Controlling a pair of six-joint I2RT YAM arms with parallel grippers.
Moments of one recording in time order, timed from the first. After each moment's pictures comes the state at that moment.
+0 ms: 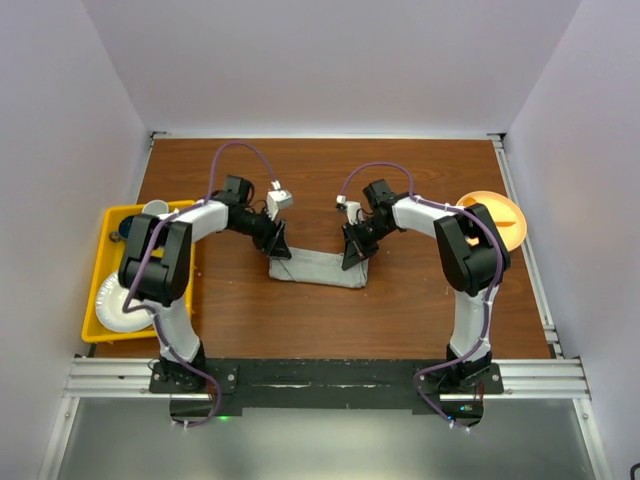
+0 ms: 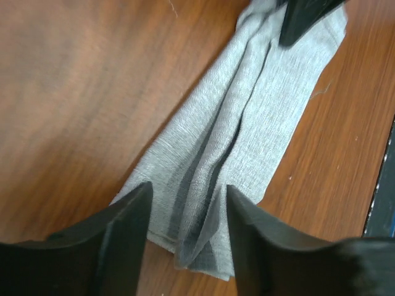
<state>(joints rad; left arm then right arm) -0.23 1.89 1.13 -0.45 0.87 0.48 0.42 2.01 1.28 -0.58 -0.67 -0.06</state>
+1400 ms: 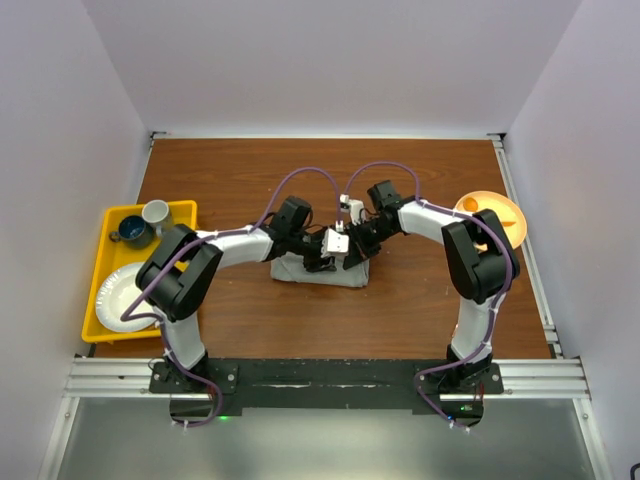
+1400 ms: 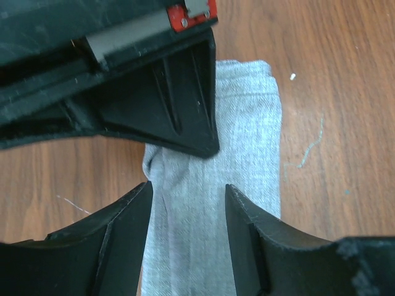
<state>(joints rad) -0.62 1.82 1.00 0.00 0.72 0.81 0.42 1.93 1.20 -0.52 -0.70 -0.07</state>
